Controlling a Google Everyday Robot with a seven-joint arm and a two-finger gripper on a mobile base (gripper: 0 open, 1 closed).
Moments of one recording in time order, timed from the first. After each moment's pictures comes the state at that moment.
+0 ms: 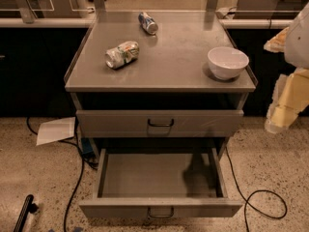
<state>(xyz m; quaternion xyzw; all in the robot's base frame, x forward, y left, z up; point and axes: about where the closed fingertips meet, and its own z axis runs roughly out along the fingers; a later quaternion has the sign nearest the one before) 0.438 -0.217 0.976 -0.60 0.78 -0.03 0.16</state>
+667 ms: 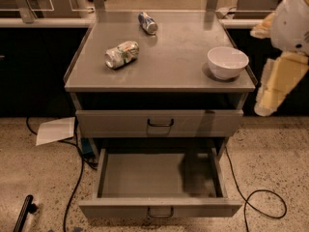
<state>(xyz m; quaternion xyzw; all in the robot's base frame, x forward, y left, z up) 0.467 -0.206 0.988 -0.63 0.76 -0.04 0.17</state>
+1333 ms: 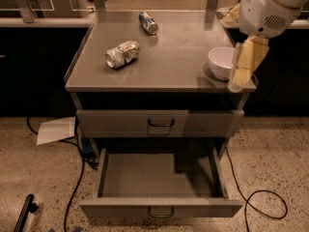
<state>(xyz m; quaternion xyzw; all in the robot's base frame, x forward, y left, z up) 0.538 -0.171 0.979 -0.67 0.71 -0.01 0.20</state>
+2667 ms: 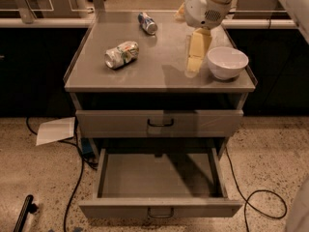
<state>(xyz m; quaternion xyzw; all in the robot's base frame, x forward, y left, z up) 0.612 -0.076 0.958 -0.74 0.64 0.02 0.20</state>
